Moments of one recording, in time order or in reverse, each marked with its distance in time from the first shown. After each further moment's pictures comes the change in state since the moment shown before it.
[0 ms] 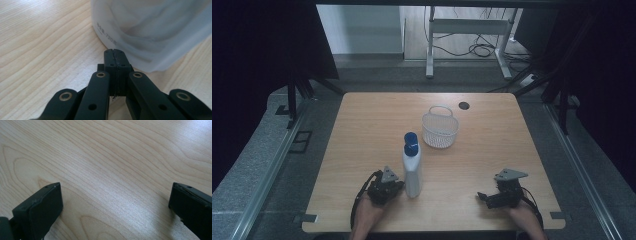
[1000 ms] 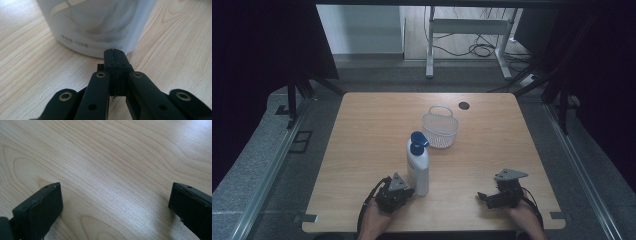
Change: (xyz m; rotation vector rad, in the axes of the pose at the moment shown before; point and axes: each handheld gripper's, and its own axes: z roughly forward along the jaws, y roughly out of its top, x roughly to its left) left arm -0.031 0.005 -0.001 -0.029 -0.100 0.043; right arm 0.000 0.000 0.000 -0.001 -0.001 0.000
